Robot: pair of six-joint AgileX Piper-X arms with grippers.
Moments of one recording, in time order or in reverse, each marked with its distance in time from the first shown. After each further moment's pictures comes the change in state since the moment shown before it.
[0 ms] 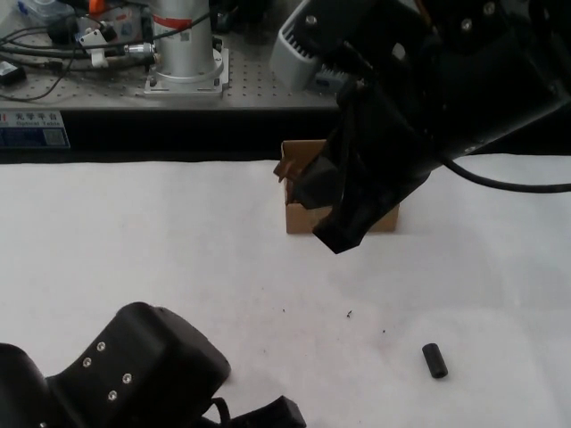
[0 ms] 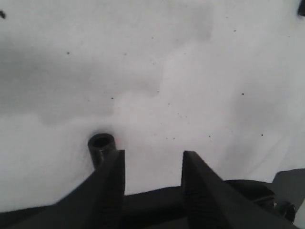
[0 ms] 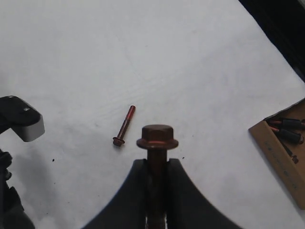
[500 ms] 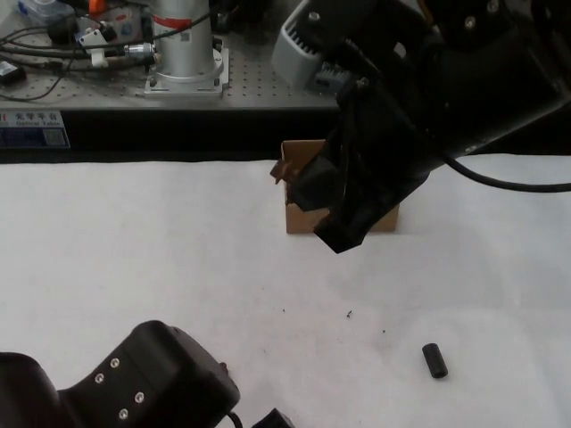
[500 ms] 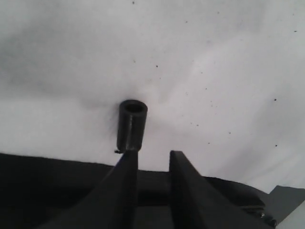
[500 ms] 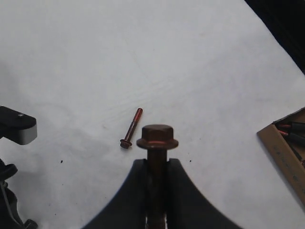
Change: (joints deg) left arm -2.7 0.0 0.0 2.7 1.3 -11.8; right arm -0.3 0.0 0.0 0.0 -2.2 0.0
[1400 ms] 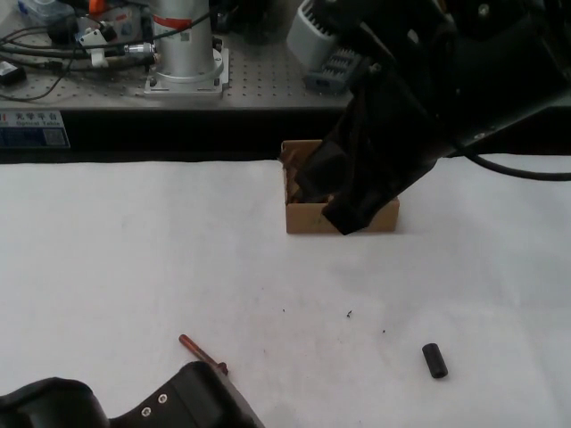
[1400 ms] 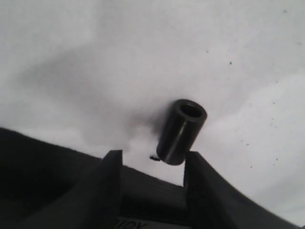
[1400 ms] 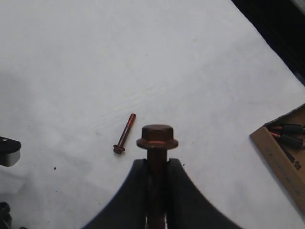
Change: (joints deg) left arm -4.4 5.9 0.0 0.0 -0.9 -11.2; right arm -2.4 0.0 0.0 -1.3 -1.7 0.0
